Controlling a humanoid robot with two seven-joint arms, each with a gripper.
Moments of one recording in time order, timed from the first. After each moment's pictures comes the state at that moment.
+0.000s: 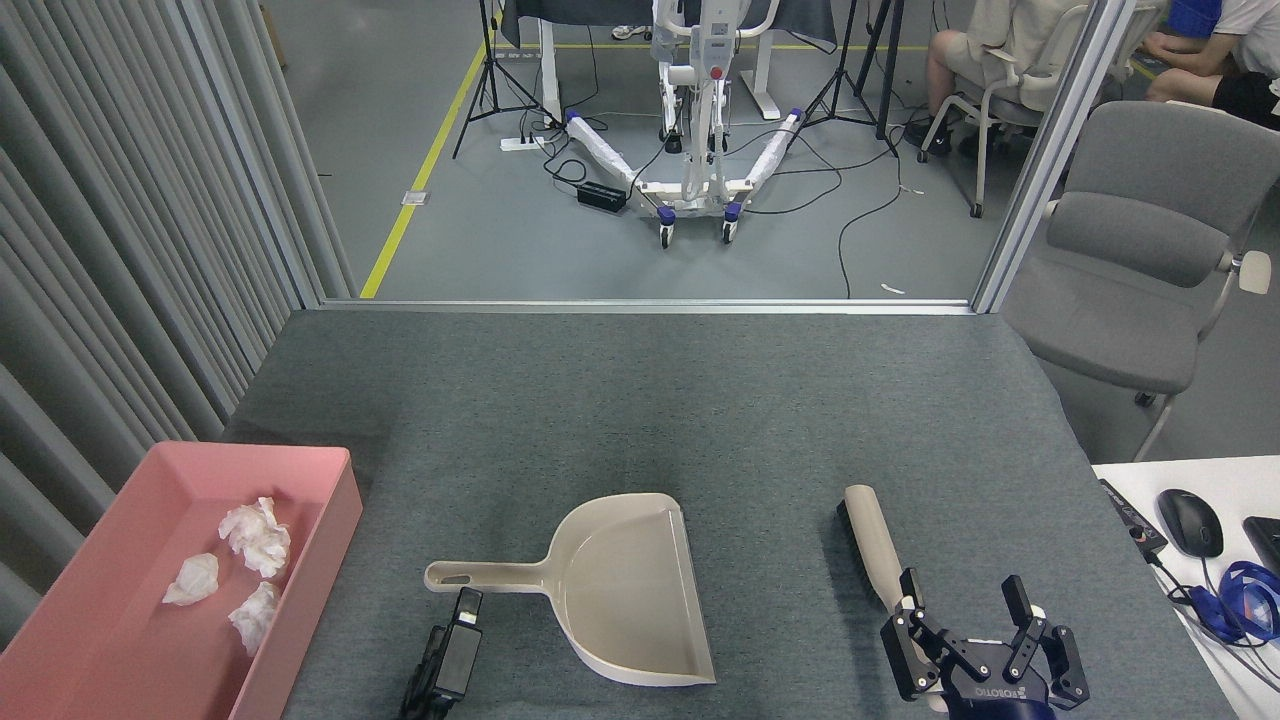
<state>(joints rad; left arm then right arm) 0.06 0.16 -0.38 -1.35 -0.29 -0.21 0.40 0.22 -0.10 0.03 -1.79 1.31 0.08 -0.09</state>
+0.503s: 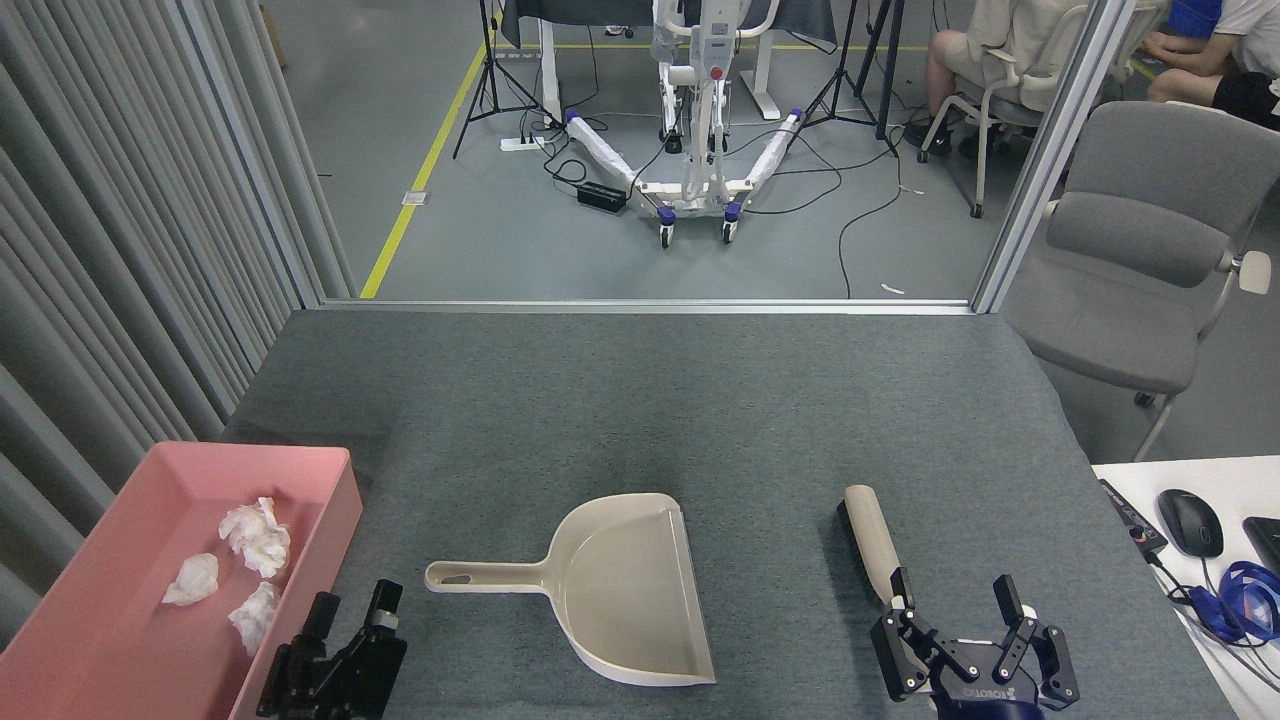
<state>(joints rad) 0.19 0.32 -0.23 -1.63 -0.67 -0.16 0.44 0.23 -0.06 0.02 -1.79 1.36 0.07 -0.08</state>
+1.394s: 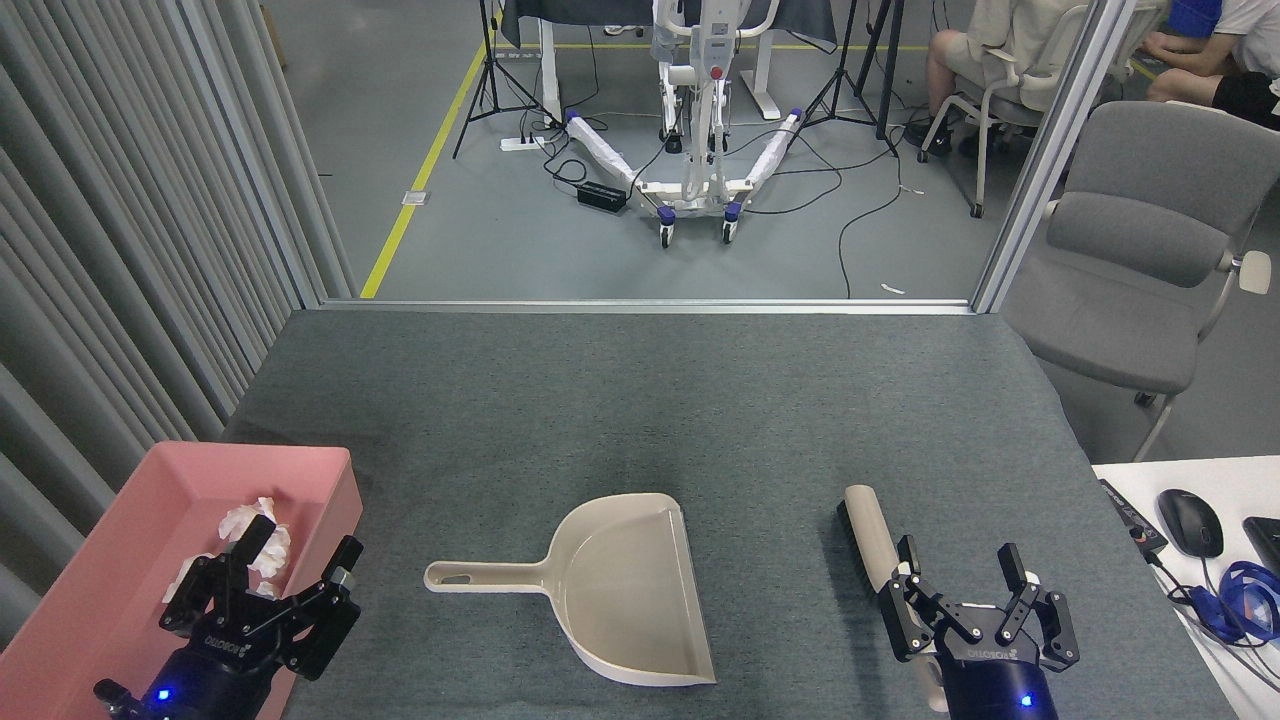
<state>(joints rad) 0.14 0.41 -0.02 -1.71 -0.98 -0.27 0.20 0.13 -0.07 0.00 -1.70 1.35 0.05 -0.09</state>
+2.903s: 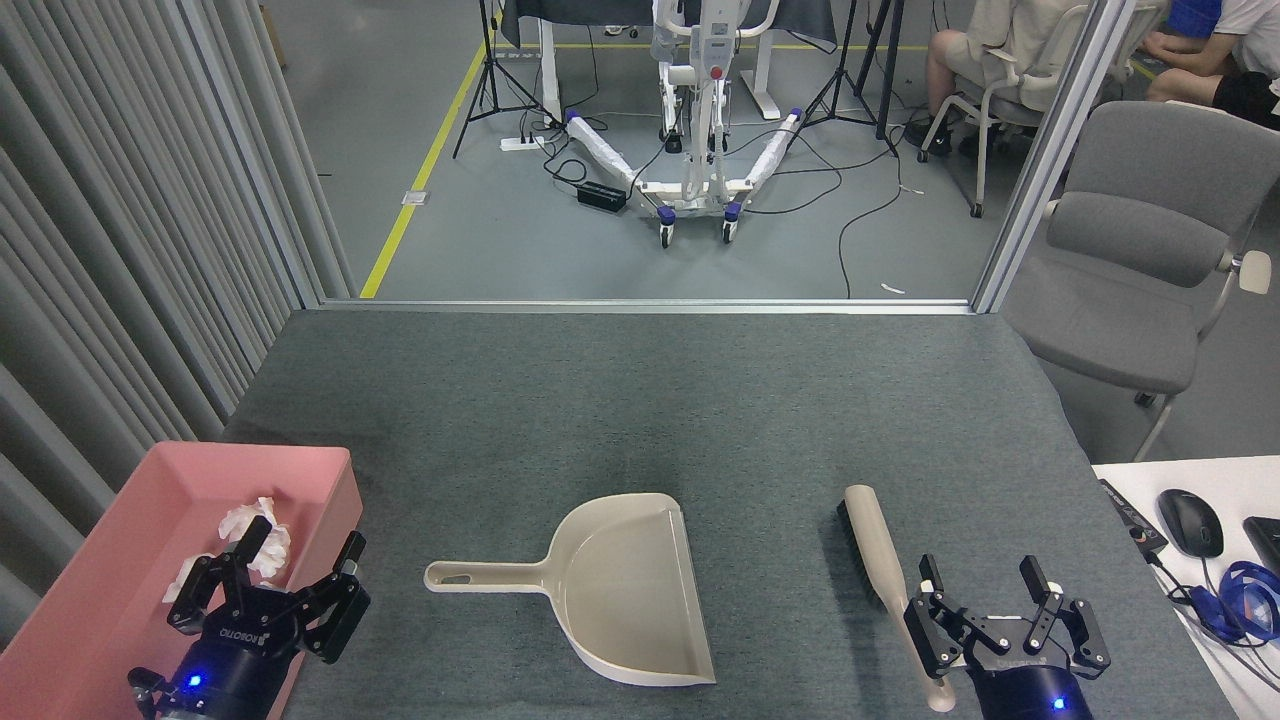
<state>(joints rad) 0.08 0.32 0.01 -1.60 -1.19 -0.22 0.19 0.15 -0.15 -0.04 -1.70 1.35 0.01 0.01</state>
